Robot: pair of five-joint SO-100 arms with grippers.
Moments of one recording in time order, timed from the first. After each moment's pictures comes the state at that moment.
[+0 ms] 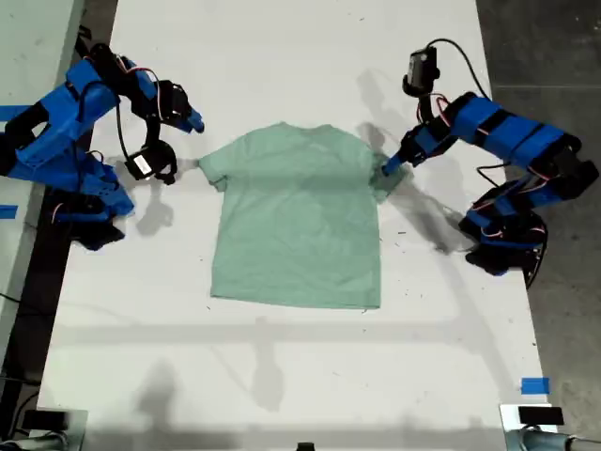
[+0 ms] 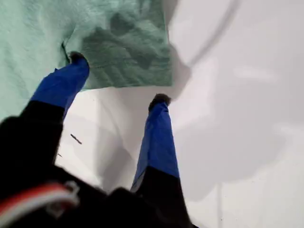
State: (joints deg) arm 0 -51.8 120.1 111.7 81.2 35.0; arm 1 54.4 111.4 129.2 57.0 -71.6
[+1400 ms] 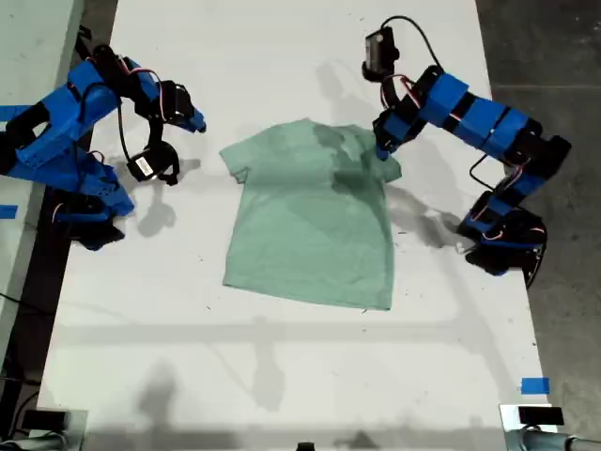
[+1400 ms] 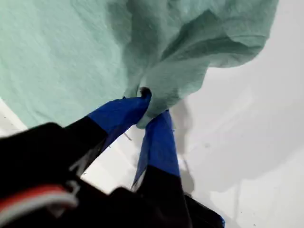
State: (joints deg) arm 0 -50.7 119.9 111.7 79.3 35.0; arm 1 39.1 91.6 87.7 81.2 -65.2
